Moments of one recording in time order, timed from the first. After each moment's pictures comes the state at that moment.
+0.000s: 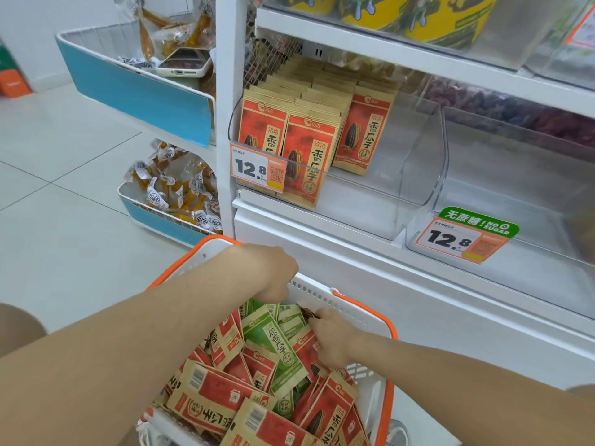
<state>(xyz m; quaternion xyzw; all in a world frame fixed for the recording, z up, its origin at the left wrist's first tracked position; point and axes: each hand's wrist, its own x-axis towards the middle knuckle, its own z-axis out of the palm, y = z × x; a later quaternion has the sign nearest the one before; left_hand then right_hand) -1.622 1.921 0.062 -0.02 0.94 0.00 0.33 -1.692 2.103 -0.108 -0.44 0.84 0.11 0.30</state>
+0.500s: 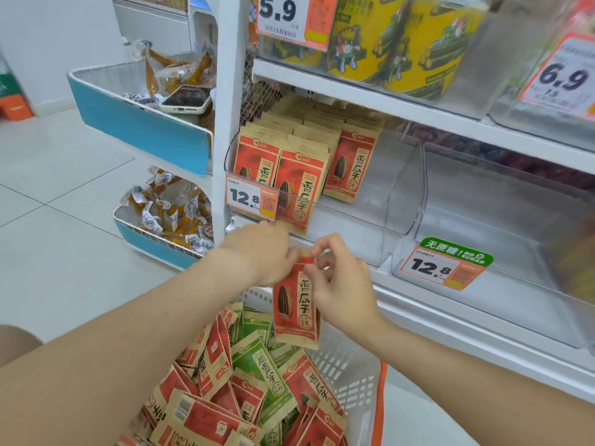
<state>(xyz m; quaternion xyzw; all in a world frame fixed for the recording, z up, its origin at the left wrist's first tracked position) -1.630 1.915 0.110 -0.15 0.98 0.06 0.06 -1.693 2.080 0.046 -0.35 0.83 -0.43 0.00</state>
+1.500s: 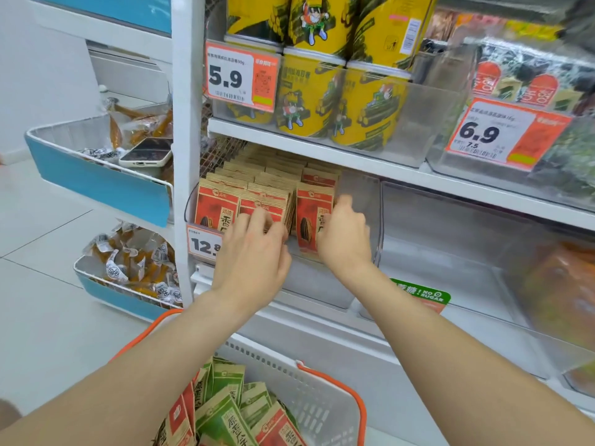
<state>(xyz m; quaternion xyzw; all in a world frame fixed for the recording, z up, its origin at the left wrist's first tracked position) -1.682 1.930 0.114 -0.11 0.94 0.09 -0.32 -1.786 2.053 0.155 -0.17 0.93 -0.30 -0.12</state>
